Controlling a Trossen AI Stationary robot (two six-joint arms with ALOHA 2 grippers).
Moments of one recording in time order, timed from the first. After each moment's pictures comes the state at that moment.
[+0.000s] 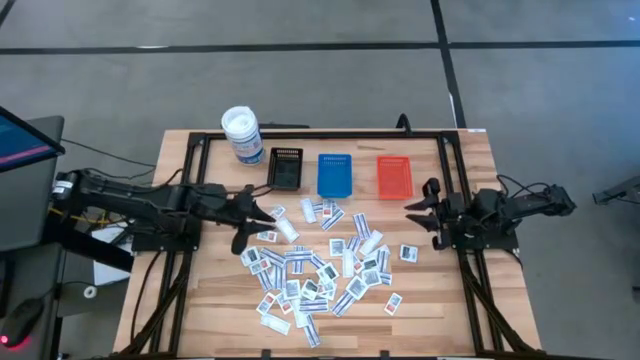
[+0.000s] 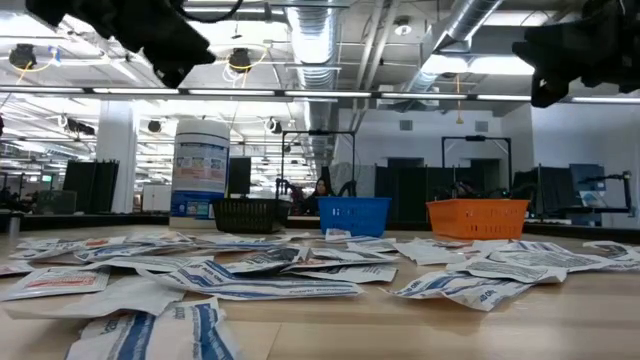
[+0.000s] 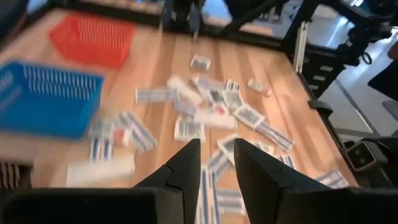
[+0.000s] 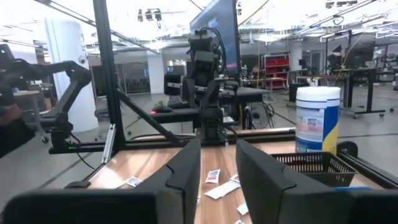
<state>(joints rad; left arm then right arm) -0.13 0.69 0.55 -0.14 -0.01 -0.19 0.22 0.03 0.03 0.18 0.20 0.02</state>
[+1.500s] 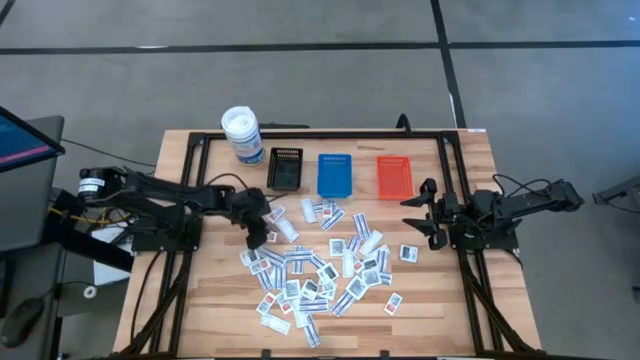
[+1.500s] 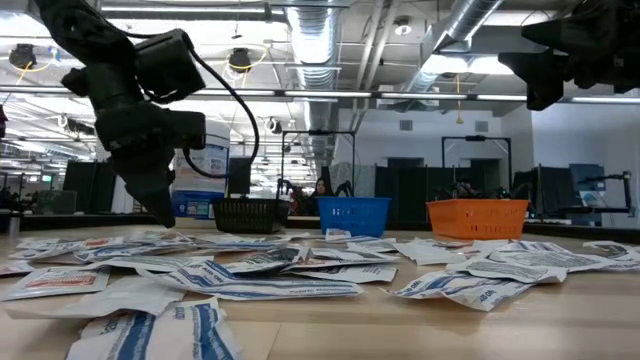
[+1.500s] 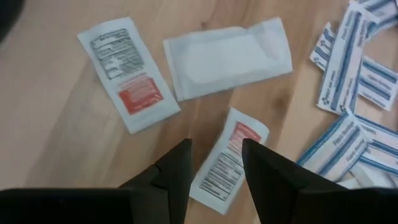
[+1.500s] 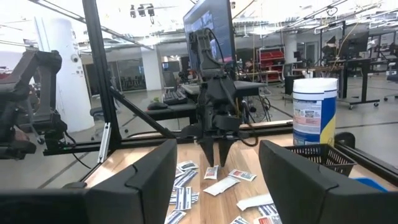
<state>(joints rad) 0.10 1.12 0.46 -0.22 0.12 -0.29 0.22 0.16 0.03 0.29 0.23 0.05</state>
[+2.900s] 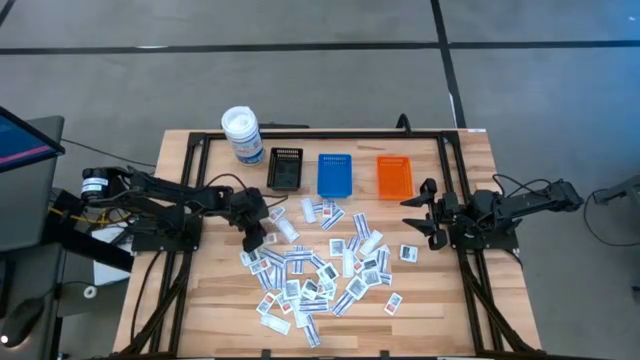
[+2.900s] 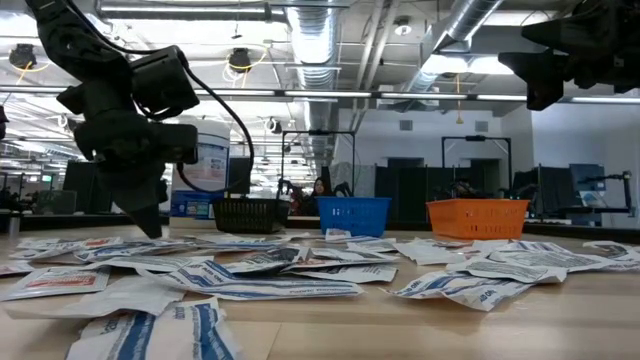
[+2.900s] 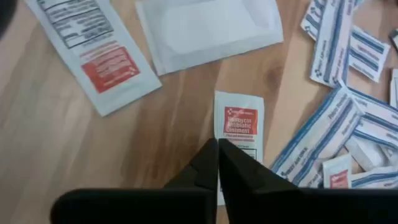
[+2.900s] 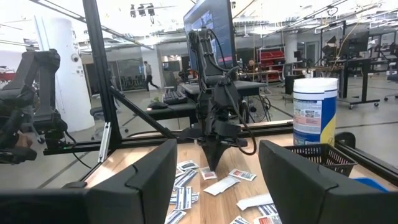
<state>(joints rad) 0.13 1.16 0.39 -0.12 0.25 -0.24 0.22 0.16 0.03 0.29 0.23 0.05</state>
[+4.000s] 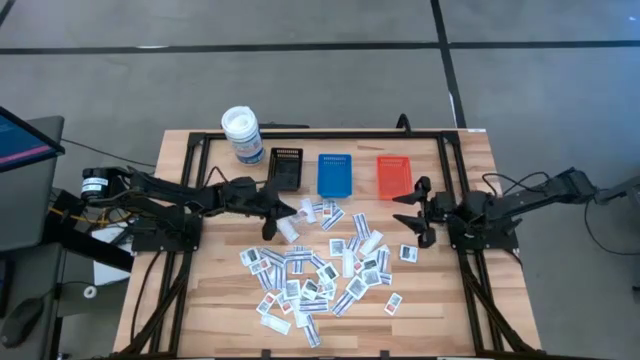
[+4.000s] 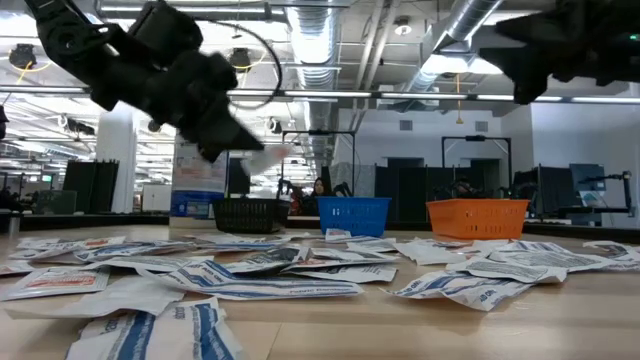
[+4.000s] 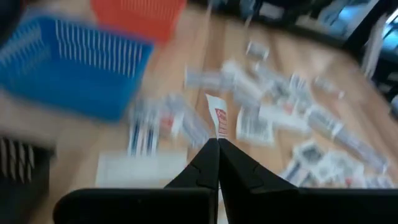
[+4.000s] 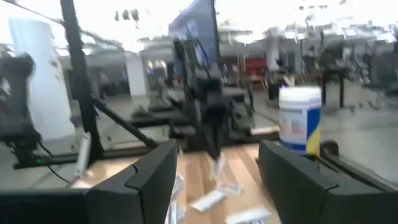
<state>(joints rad) 0.12 1.15 0.39 0.54 0.12 -0.14 0.21 0.52 0.06 0.62 0.31 0.05</state>
